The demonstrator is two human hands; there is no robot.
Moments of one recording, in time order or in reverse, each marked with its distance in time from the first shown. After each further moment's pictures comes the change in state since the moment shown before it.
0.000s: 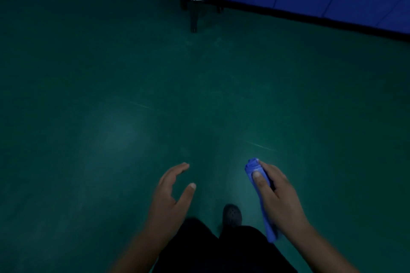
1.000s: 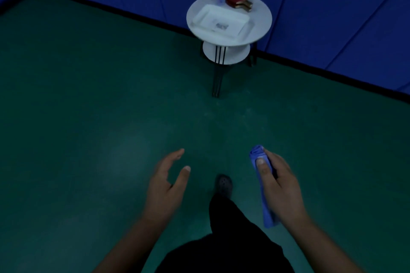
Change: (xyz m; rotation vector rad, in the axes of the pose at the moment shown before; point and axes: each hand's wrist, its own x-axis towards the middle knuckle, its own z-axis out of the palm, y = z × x) left_hand 1.033 -0.015 -0.048 -0.062 0.160 -0.048; right_hand 1.013 -0.207 0.172 0.029 -0.024 0.006
